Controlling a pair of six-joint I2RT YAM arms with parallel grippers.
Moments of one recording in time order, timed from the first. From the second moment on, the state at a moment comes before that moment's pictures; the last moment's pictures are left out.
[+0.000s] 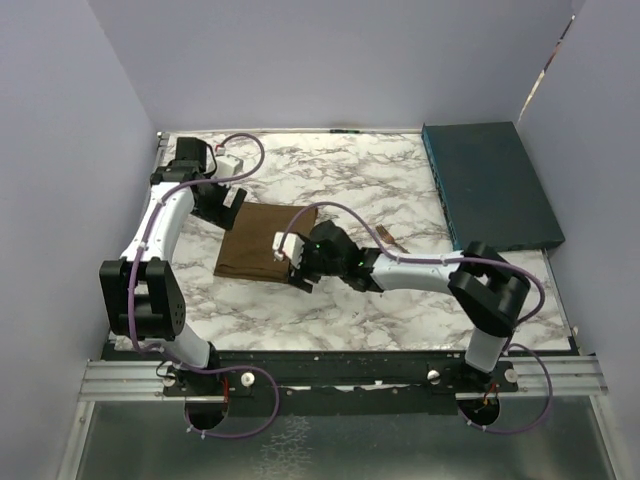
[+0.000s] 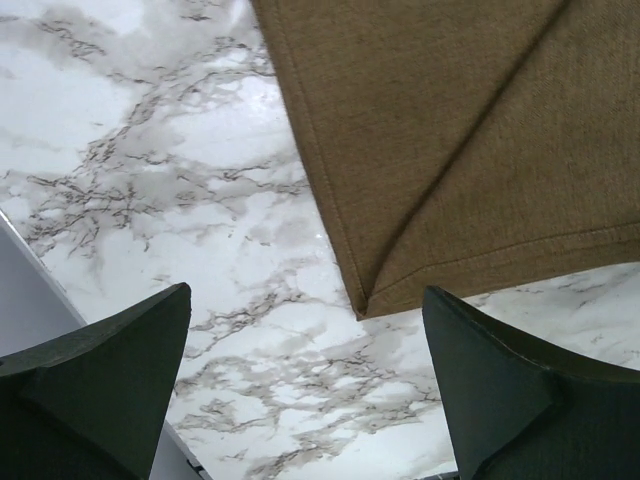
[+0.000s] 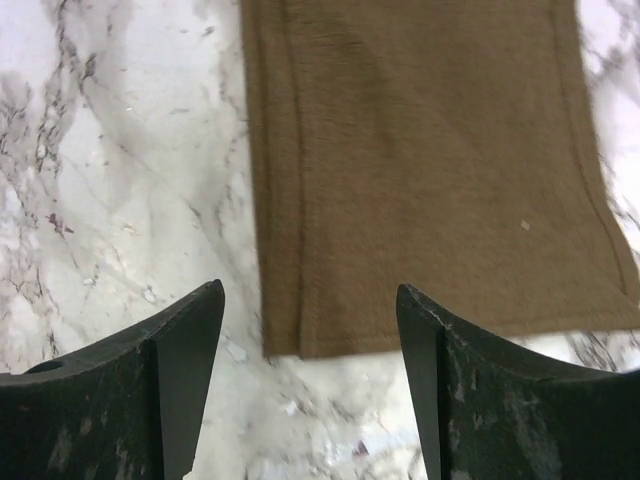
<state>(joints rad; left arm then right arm) -0.03 1.57 1.35 -0.87 0.11 0.43 0.97 1.76 1.03 0.22 -0.23 -0.39</state>
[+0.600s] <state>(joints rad) 0.14 1.60 1.33 -0.88 0.36 0.57 1.01 1.98 1.13 0.23 -0.14 -0.46</state>
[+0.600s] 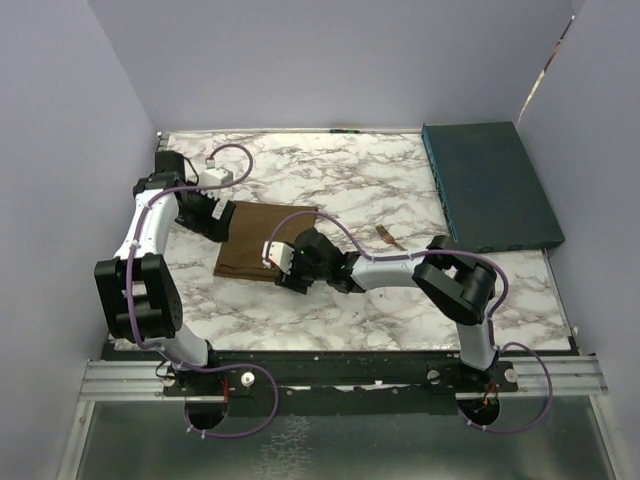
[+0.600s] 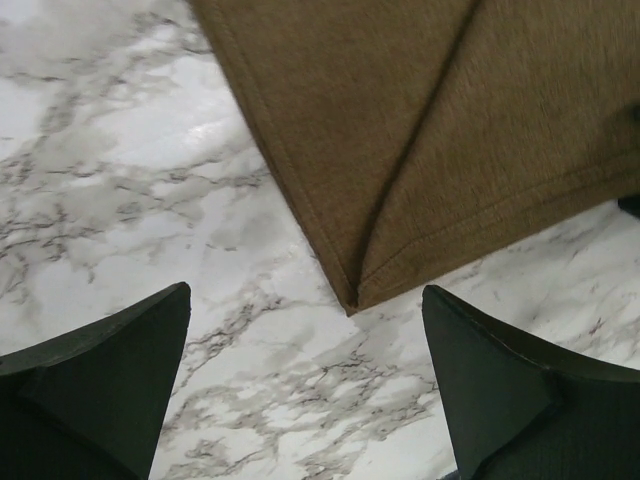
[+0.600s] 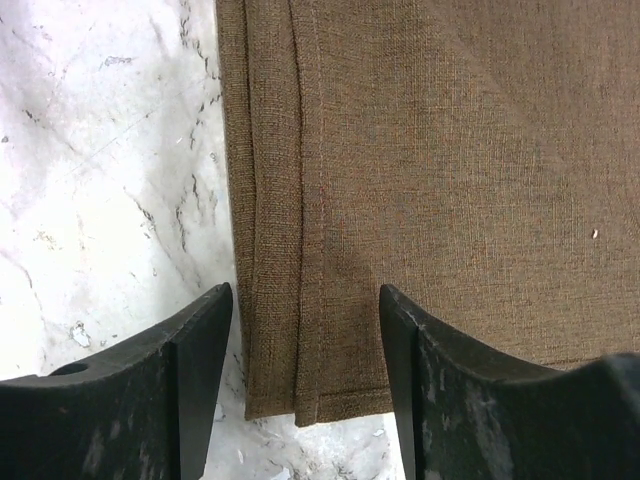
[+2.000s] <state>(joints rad) -0.12 1.31 0.72 -0.55 0.38 1.44 0.86 2.00 1.18 0.11 -0.37 -0.29</state>
